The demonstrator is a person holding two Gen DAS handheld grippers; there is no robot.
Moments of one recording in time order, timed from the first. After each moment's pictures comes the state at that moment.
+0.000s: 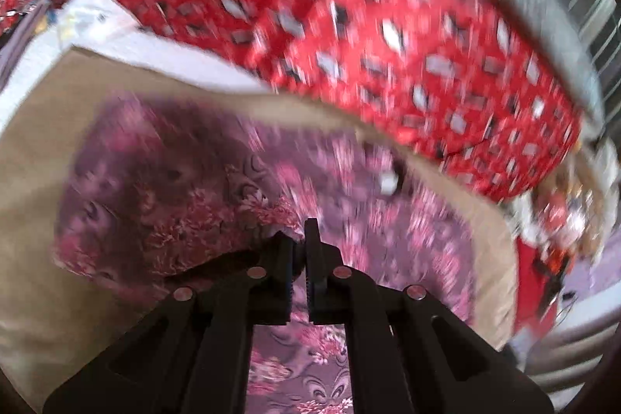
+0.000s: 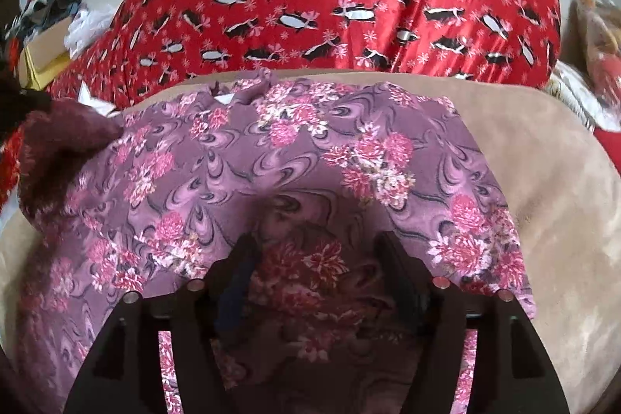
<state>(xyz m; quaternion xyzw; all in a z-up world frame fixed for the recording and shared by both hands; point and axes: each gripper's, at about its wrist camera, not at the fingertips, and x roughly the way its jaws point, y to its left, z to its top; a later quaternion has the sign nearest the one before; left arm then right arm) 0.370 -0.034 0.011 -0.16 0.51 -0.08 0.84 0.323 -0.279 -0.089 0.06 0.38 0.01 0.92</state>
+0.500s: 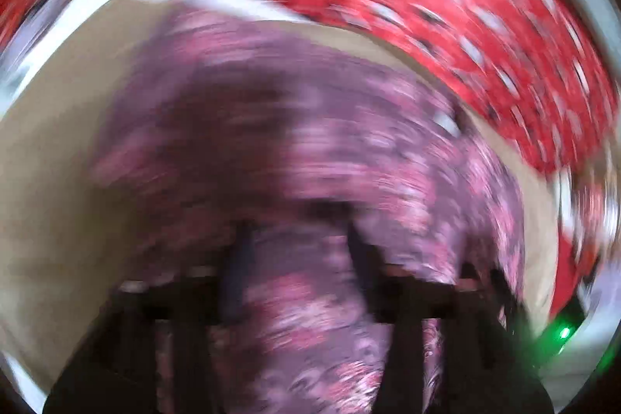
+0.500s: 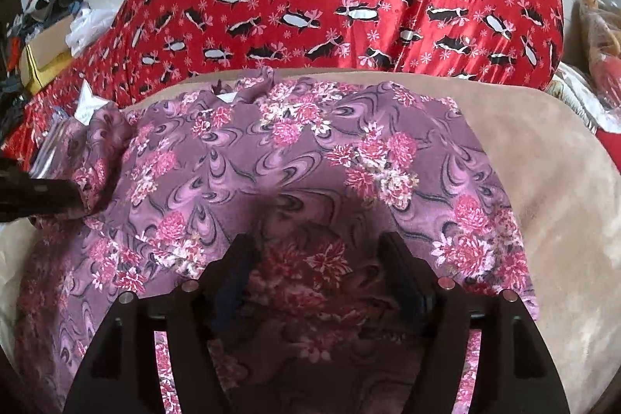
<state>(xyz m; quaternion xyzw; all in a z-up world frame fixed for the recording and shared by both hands) 0.310 0.008 -0.013 -0.19 0.53 0.03 0.82 0.321 -0.277 -0.085 0.05 0.38 0.01 0.92</state>
